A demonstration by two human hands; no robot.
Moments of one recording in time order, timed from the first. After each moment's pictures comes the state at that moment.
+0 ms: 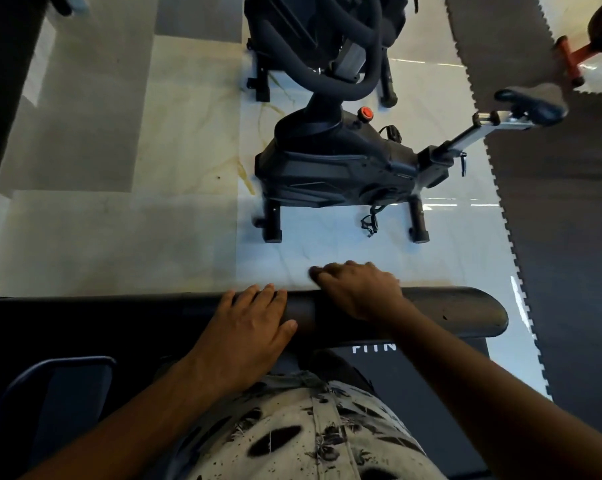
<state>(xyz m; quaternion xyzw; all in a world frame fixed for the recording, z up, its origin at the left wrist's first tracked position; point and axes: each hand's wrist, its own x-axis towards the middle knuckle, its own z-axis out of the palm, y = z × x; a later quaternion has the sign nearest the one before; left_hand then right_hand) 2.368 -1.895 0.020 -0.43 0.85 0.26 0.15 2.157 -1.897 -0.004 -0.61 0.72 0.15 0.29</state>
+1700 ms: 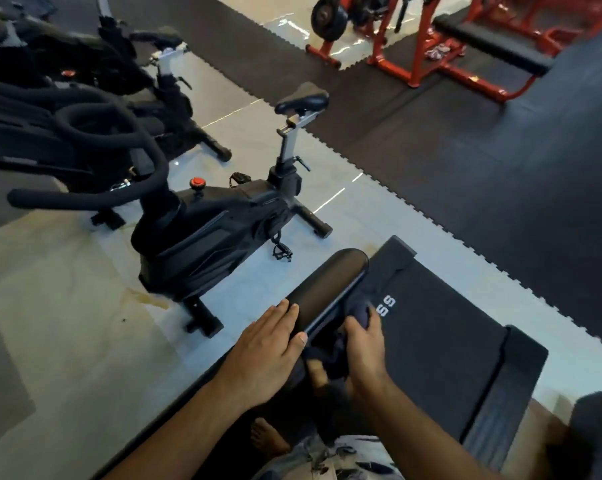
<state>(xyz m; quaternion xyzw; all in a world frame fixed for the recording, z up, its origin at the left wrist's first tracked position) 2.233 -1.885 0.018 -0.18 0.91 0.34 0.16 2.144 -1.751 0.005 0.22 0.70 -0.63 0.26</state>
